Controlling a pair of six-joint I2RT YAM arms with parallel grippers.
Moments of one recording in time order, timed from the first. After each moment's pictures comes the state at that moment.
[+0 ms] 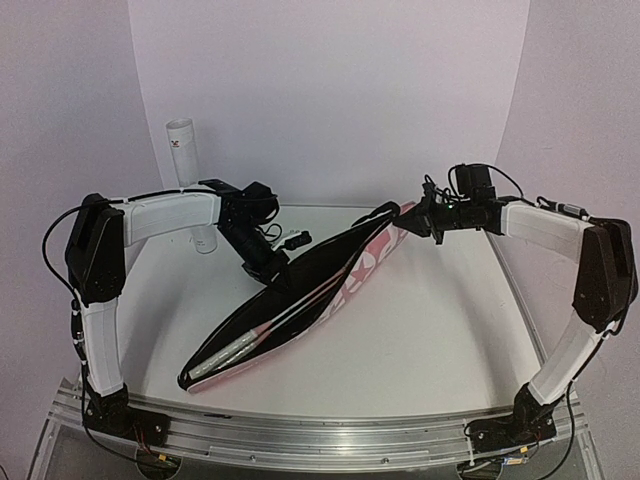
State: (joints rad) left arm -0.67 1.99 1.67 -0.98 0.61 0.10; right arm 0.29 1.69 1.28 -0.22 -0.71 0.87
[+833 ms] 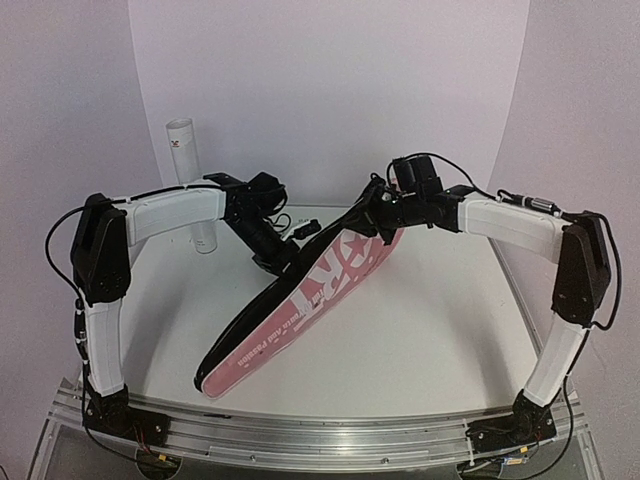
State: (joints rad) left arm -0.69 2.01 1.76 -0.95 0.63 0.04; right arm 0.60 1.80 1.49 -0.29 -0.41 1.14
